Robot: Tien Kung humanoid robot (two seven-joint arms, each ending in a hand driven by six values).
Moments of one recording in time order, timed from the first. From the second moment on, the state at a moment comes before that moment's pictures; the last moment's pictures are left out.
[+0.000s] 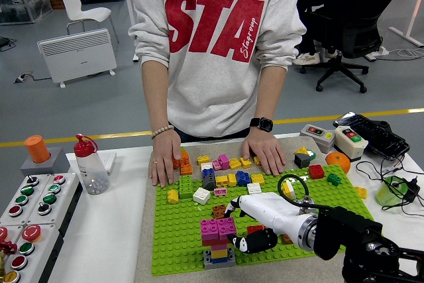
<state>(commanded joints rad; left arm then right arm) -0.13 0.04 -1.34 -0.18 1.49 0.08 0.25 0.79 -0.48 0.50 1.73 -1.62 0.06 -0.51</state>
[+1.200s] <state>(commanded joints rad) -0.13 0.04 -1.34 -0.18 1.49 0.08 0.25 0.78 -0.47 0.49 1.71 -1.62 0.06 -0.52</state>
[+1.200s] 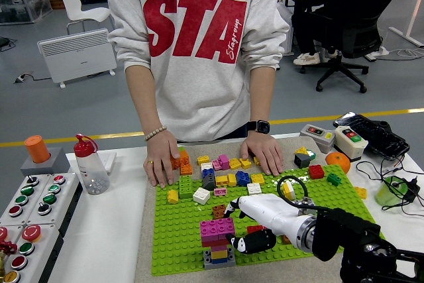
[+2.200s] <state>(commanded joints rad) -0.13 0.05 -1.34 -0.18 1.49 0.08 0.25 0.79 -0.46 0.48 1.70 -1.61 0.06 -0.51</state>
